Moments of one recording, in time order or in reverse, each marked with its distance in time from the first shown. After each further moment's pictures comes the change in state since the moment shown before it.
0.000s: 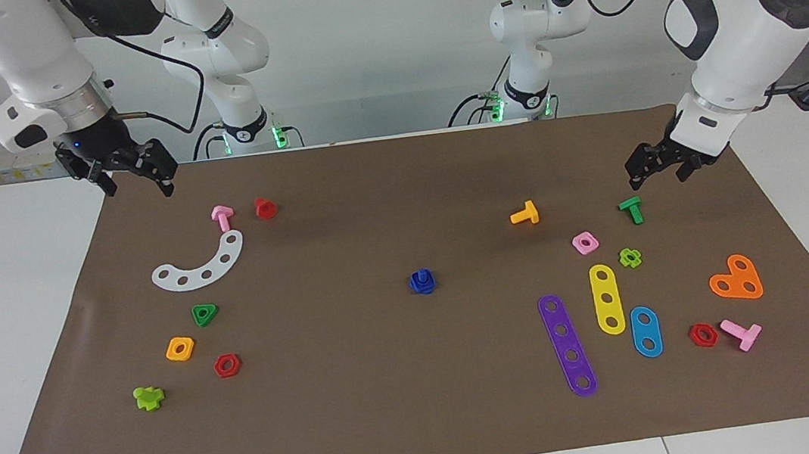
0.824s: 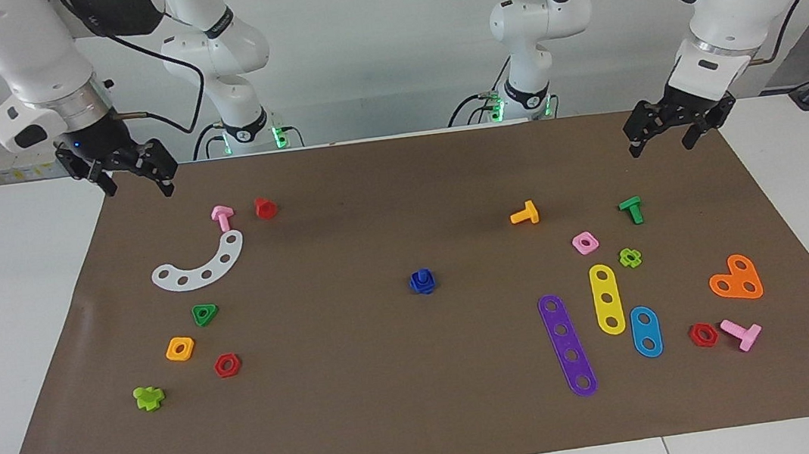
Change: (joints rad) left arm -0.002 -0.086 -0.017 -0.006 0.001 -0.020 0.002; right arm 0.000 0.000 0.000 0.000 0.000 0.000 0.000
